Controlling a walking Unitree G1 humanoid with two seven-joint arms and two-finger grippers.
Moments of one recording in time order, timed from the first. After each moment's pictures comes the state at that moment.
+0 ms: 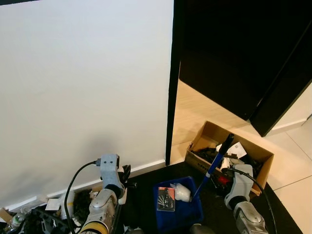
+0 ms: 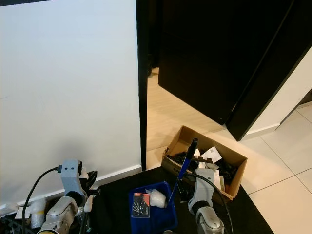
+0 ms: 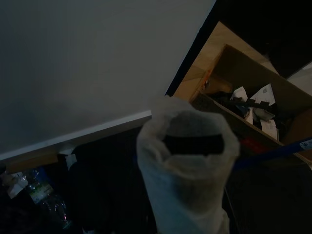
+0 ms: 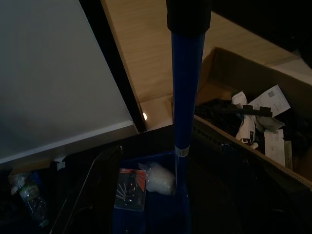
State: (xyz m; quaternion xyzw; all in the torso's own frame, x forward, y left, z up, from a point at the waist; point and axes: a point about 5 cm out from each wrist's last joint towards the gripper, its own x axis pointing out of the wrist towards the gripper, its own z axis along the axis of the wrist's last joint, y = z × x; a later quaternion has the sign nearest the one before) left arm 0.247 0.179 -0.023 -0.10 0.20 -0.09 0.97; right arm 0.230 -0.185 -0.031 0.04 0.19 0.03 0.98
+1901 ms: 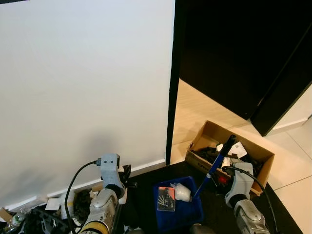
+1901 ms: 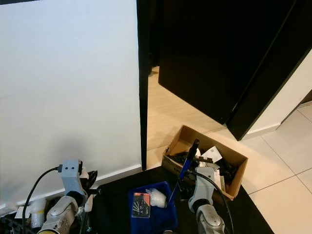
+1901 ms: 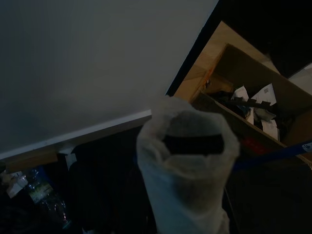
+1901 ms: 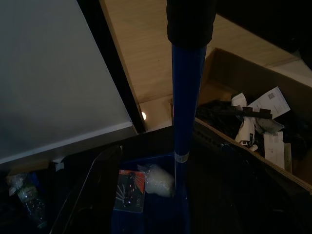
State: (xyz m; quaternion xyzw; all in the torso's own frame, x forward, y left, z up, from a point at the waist) left arm 0.248 0.178 -0.023 -0.10 0.20 -0.09 0.97; right arm 0.234 -0.187 -0.029 0.04 0.19 0.03 0.98
